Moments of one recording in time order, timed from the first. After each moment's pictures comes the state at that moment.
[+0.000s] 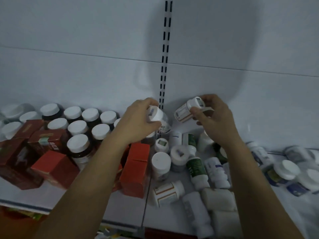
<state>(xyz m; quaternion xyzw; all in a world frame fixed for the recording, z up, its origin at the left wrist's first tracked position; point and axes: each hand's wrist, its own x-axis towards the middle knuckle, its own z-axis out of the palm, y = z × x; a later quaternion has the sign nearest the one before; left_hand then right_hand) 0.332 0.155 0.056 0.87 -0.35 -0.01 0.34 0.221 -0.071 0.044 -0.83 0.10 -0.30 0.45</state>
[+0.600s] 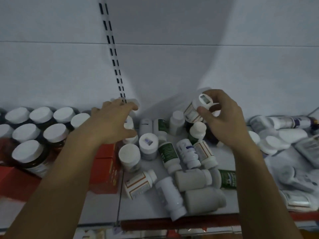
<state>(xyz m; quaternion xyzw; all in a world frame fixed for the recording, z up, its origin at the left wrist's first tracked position) 0.313 0.123 0.066 0.91 -0.40 -0.10 0.04 0.127 -0.117 0.040 -0.86 0.21 -0.31 0.34</state>
